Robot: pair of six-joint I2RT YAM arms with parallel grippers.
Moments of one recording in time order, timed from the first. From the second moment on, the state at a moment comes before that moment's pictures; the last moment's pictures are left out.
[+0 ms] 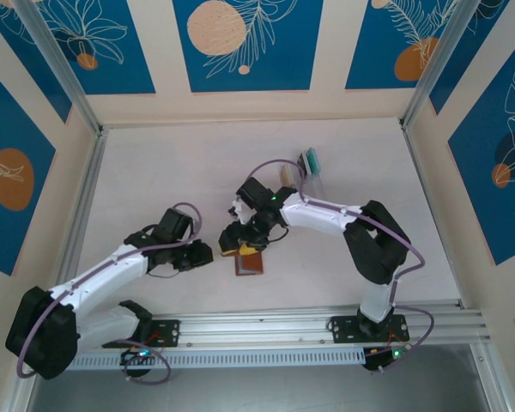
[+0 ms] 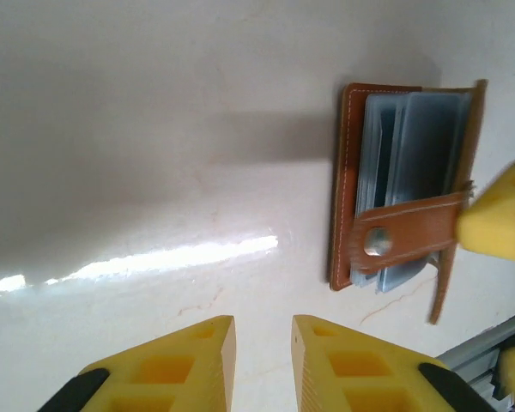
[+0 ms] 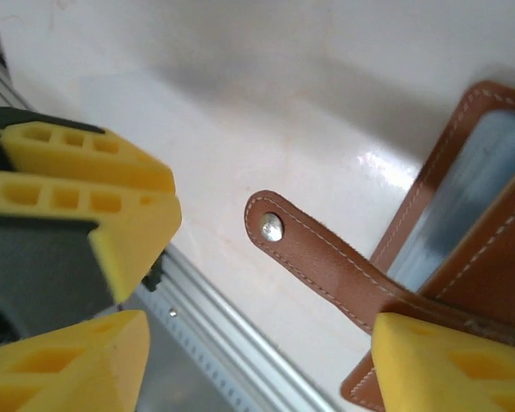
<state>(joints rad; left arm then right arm) -0.53 1.09 0.60 -0.61 0.32 -0.73 0.81 1.80 1.27 -0.67 -0.64 0.59</state>
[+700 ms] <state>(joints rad) -0.65 1.42 0.96 -0.68 0.32 -0.64 0.77 1.84 1.13 -0.73 -0.45 0.57</state>
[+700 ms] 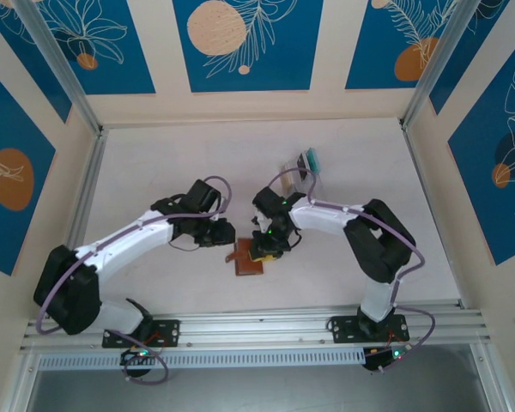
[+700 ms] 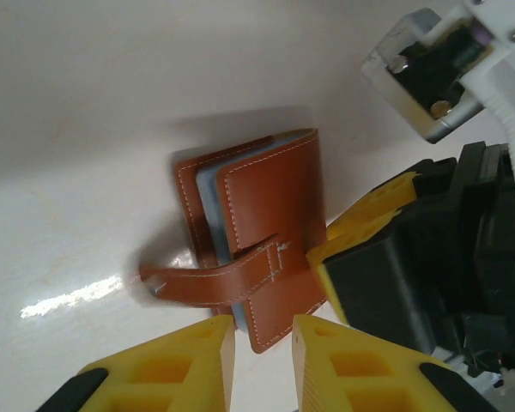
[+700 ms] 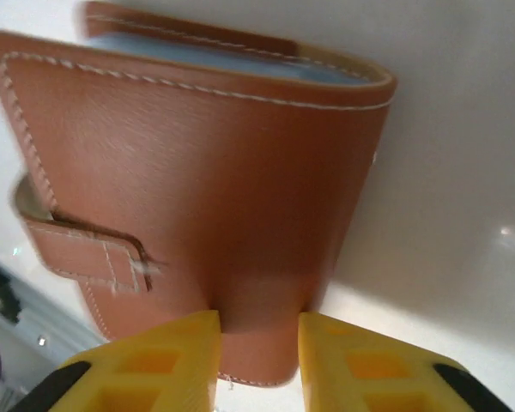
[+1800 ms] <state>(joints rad) -0.67 1.60 0.81 -0.44 0.35 -0.63 0.72 1.87 1.11 -0.57 -0.67 0.60</state>
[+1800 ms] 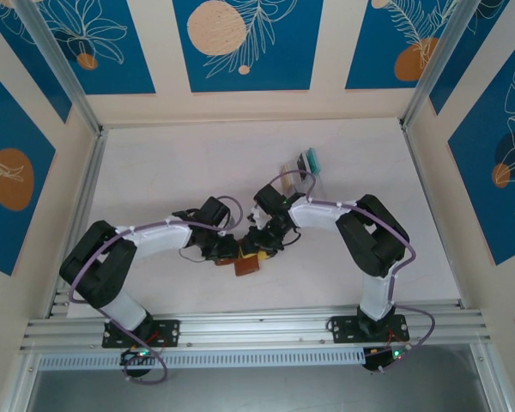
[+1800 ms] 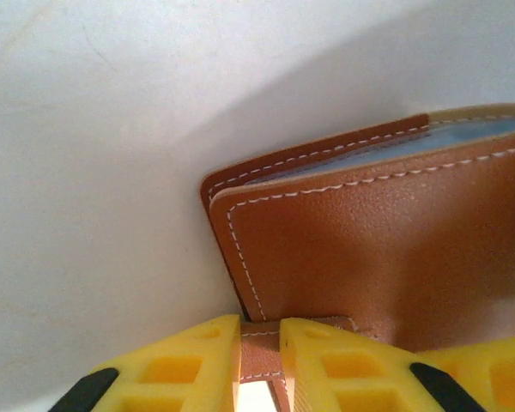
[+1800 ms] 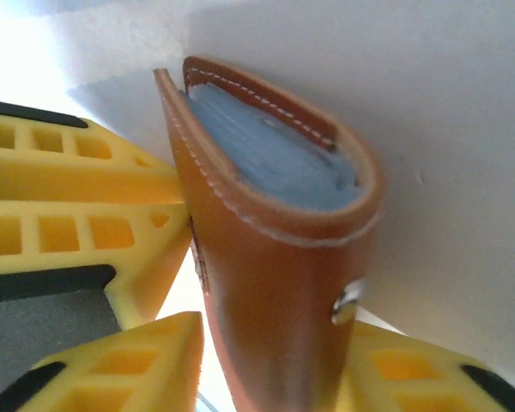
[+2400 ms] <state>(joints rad) -0.64 1.32 0.79 -0.56 0.21 -0.63 0.73 1.49 1.16 -1.12 0.11 0.72</state>
